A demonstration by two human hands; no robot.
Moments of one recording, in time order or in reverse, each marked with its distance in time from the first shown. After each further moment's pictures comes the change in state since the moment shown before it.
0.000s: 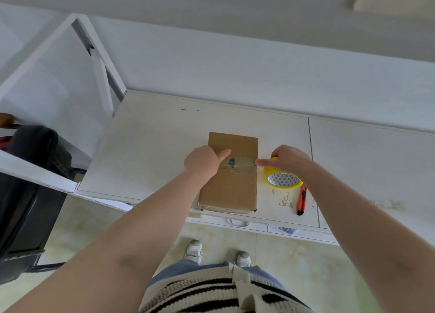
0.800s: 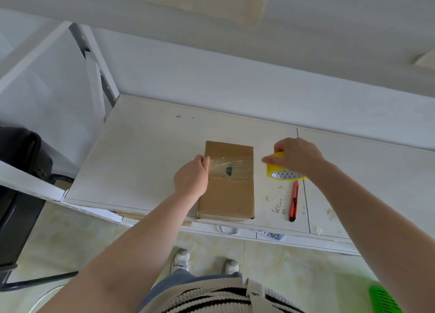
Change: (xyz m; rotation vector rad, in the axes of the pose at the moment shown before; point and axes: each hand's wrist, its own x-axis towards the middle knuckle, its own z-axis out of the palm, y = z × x) left_hand 0.000 -0.041 0.029 -0.230 0.220 0.126; right_hand -0.036 -0.019 -0.052 -0.239 0.211 -0.080
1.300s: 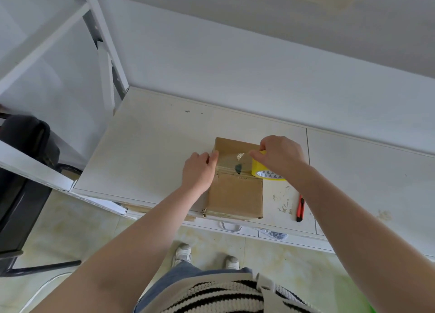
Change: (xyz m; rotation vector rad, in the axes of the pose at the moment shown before) left_hand 0.000 -0.009 -0.005 -0.318 -0.029 0.015; right_hand -0.001 -0.071 0.006 -0.009 0.056 0.010
